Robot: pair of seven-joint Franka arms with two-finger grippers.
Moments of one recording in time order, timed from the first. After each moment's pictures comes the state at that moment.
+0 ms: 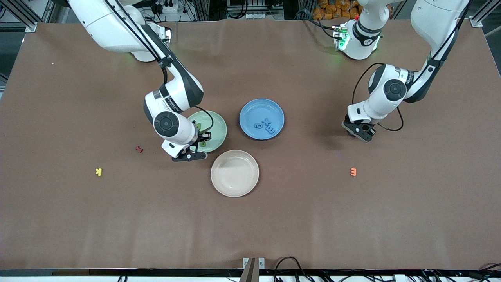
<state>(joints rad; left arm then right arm) 0.22 0.29 -0.37 -2.52 0.27 2.80 0.33 0.29 0.53 0.22 -1.84 0.02 2.18 0.40</state>
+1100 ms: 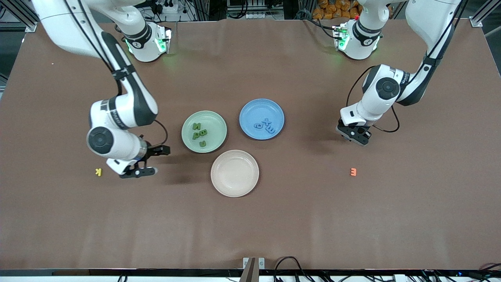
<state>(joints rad) 0.14 0.27 -0.38 -2.44 0.27 2.75 0.16 0.13 0.47 0.08 -1.82 0.02 2.13 0.09</state>
